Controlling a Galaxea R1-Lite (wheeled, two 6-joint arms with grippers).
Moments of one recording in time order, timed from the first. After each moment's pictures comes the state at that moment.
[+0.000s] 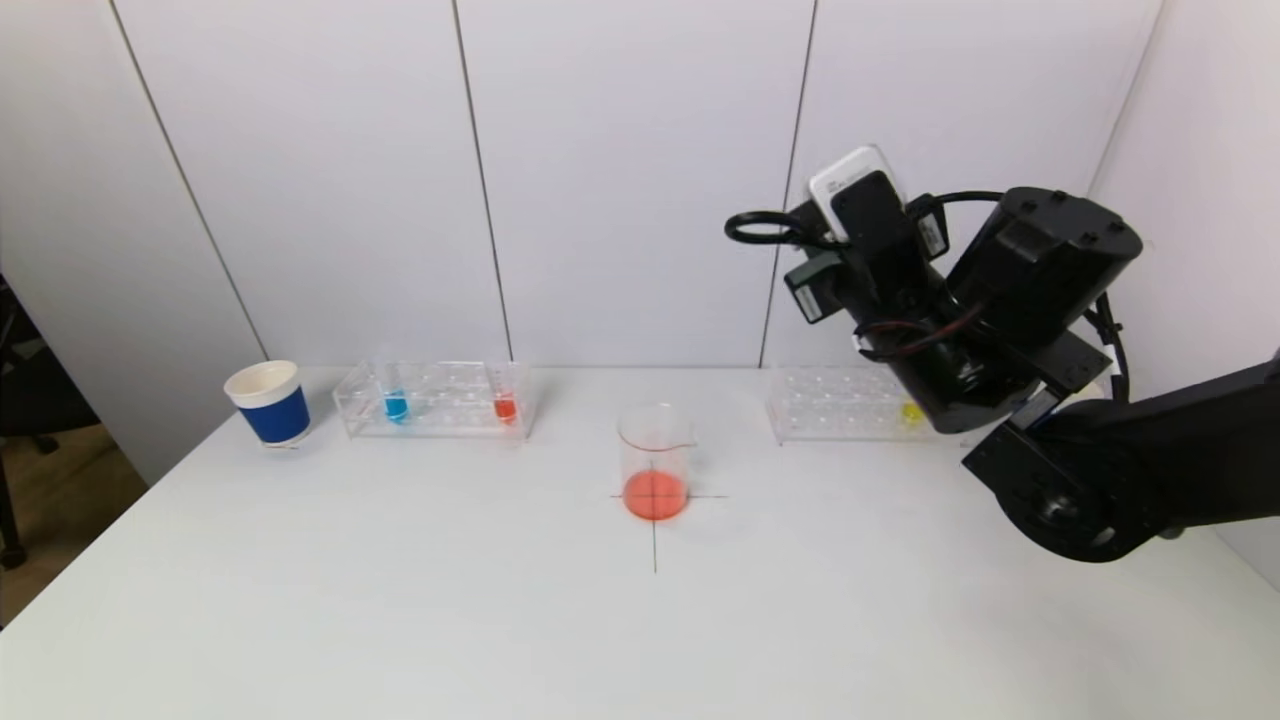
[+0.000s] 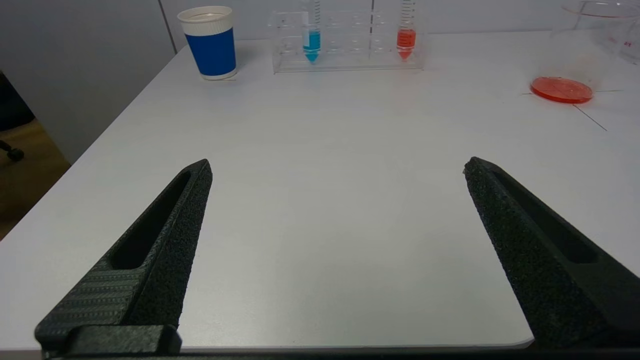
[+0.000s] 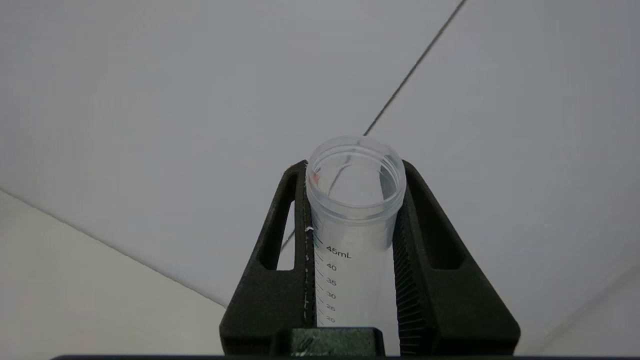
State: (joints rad) left arm 0.00 0.00 0.00 -0.01 0.00 0.01; right arm 0.54 1.91 -0.99 -1.20 -0.34 -0.66
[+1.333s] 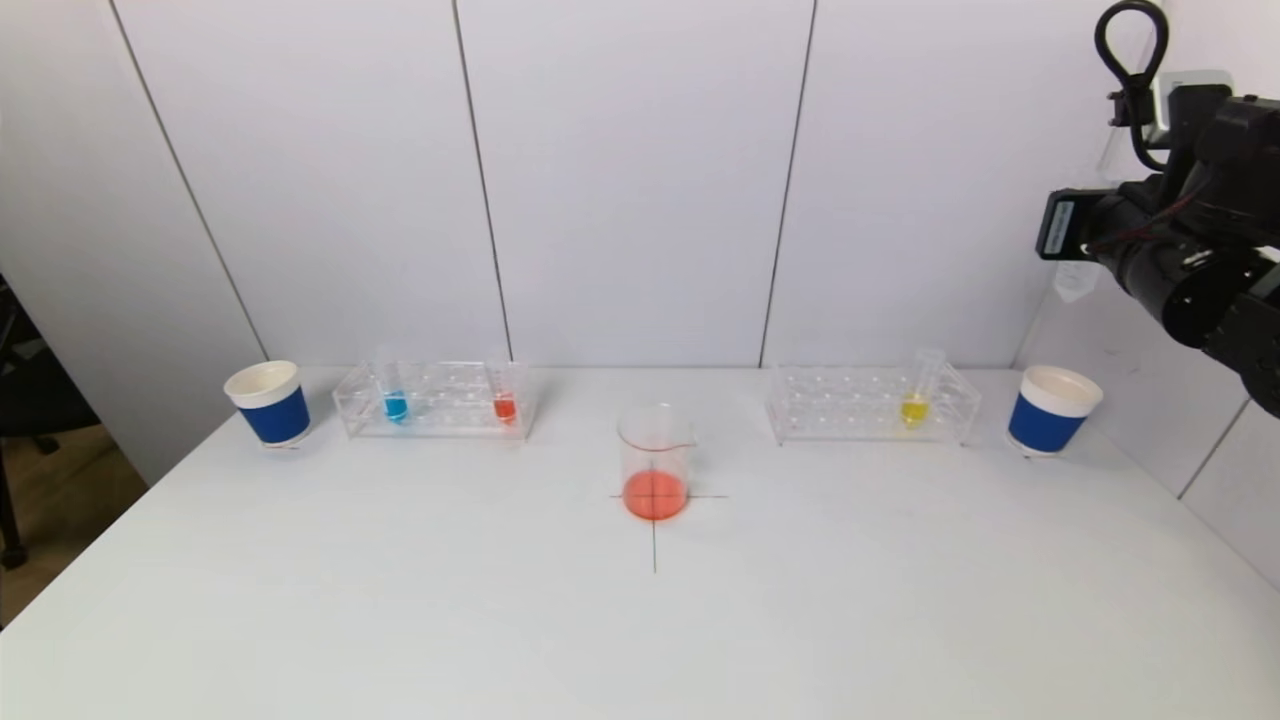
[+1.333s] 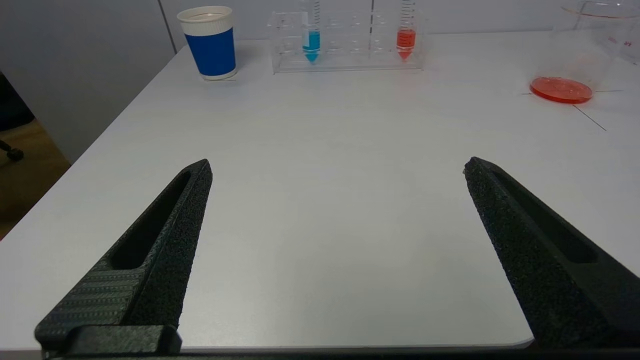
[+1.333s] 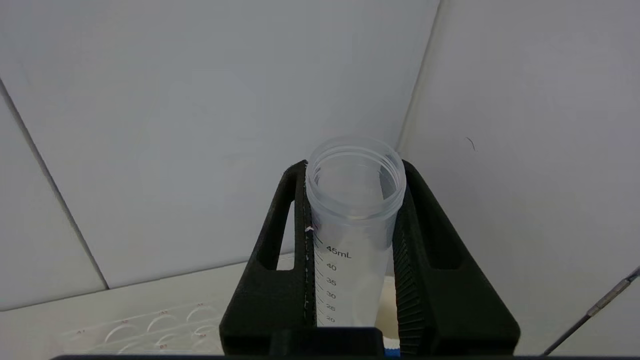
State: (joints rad) left arm 0.00 0.00 0.00 -0.01 0.00 0.01; right arm 0.09 1.74 -1.08 -0.69 -0.46 -0.11
